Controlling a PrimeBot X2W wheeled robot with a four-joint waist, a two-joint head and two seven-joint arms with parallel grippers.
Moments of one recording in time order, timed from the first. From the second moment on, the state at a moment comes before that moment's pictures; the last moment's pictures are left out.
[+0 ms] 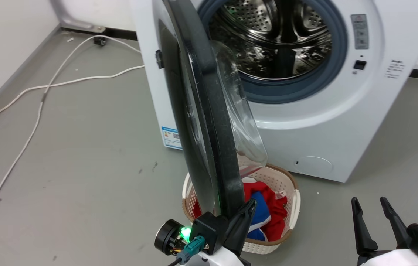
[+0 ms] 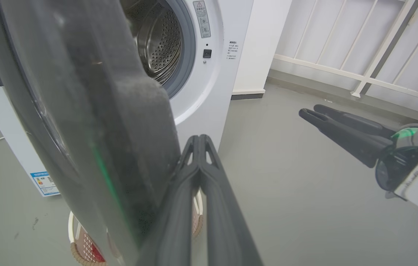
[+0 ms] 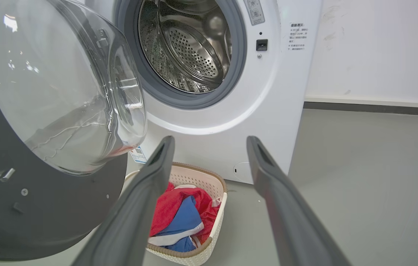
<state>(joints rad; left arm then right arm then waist) -0.17 0.14 -0.74 0.05 -0.38 0.16 -0.05 0.13 -0.06 -0.07 0.03 0.16 0.13 -0.13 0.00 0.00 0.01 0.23</state>
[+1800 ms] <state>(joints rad) -0.13 0.40 -0.21 0.08 -0.61 0.27 -0.22 0.06 -0.07 -0.06 0.03 0.17 0.13 -0.11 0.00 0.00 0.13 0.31</state>
